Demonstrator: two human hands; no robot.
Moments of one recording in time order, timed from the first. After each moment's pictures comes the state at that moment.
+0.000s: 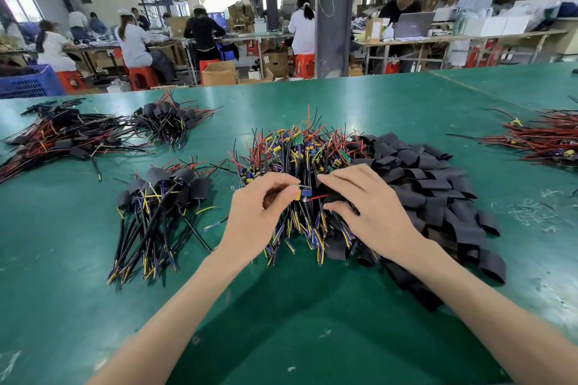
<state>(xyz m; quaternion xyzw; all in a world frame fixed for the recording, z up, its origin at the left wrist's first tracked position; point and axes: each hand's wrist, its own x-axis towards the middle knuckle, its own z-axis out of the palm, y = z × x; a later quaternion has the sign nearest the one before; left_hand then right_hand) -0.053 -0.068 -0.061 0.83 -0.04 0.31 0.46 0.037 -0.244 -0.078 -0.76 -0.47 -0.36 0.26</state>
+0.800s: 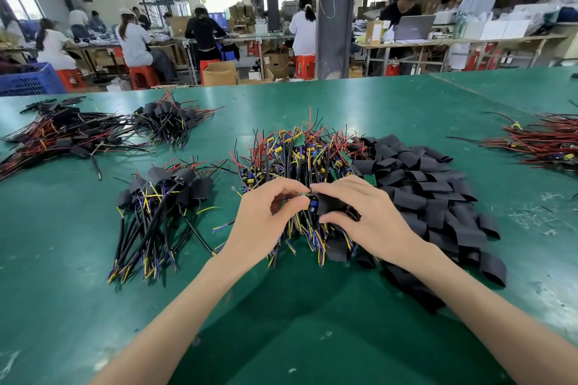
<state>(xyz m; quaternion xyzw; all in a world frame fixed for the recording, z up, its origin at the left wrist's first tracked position) -0.052 -0.069 -0.064 0.83 -0.06 0.27 0.48 0.026 -0.244 -0.073 -0.76 -0.49 -0.21 0.37</state>
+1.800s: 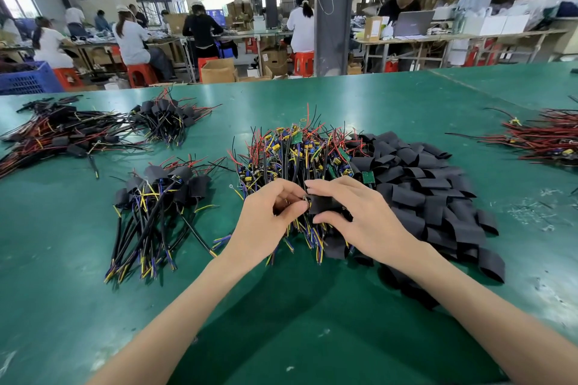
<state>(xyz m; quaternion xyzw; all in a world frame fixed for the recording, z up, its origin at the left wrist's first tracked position) -0.050 -0.074 -0.069 0.85 -0.03 0.23 0.48 0.027 -0.240 -0.082 -0.77 -0.48 -0.19 0.36</state>
